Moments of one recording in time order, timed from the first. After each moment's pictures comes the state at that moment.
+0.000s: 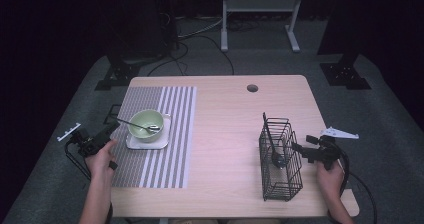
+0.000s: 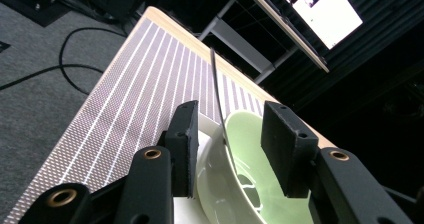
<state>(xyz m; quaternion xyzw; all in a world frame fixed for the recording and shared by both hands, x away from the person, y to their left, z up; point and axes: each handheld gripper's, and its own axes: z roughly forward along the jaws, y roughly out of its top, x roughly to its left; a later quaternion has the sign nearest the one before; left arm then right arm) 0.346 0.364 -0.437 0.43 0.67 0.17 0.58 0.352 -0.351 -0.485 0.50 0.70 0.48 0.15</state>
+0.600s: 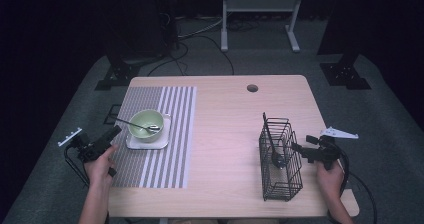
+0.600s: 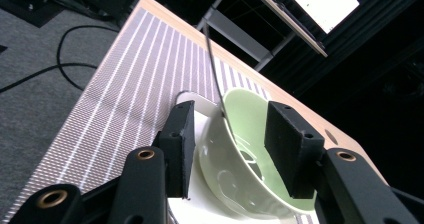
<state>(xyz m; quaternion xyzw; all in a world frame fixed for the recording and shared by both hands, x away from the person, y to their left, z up) 0.332 0.361 -0.441 0.46 0.65 0.17 0.58 0.352 -0.350 -0.485 0.50 0.71 0.48 0.15</state>
